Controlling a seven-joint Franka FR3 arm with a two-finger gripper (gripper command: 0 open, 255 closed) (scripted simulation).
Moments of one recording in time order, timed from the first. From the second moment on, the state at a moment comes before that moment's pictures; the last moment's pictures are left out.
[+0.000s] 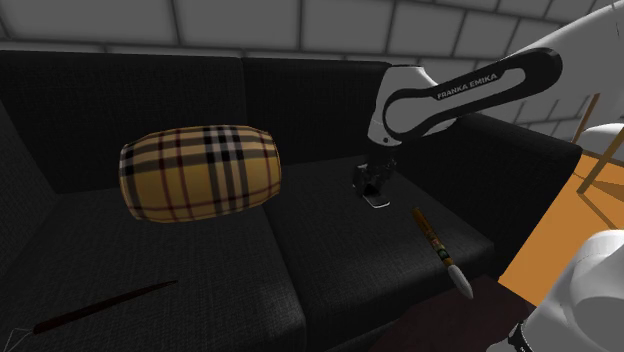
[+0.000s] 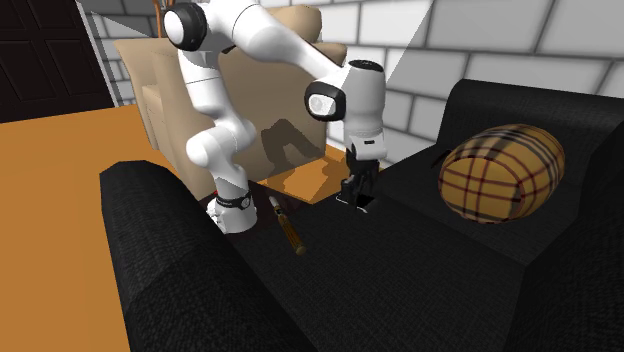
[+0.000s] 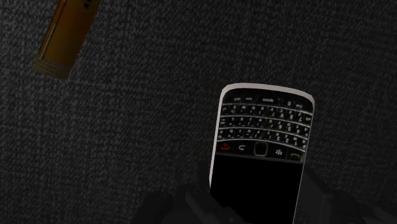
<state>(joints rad) 0.04 -0.22 0.02 -2.37 0.06 2.19 0.15</state>
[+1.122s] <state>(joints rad) 0.22 -0.10 0.29 -2.22 0.06 2.18 0.60</state>
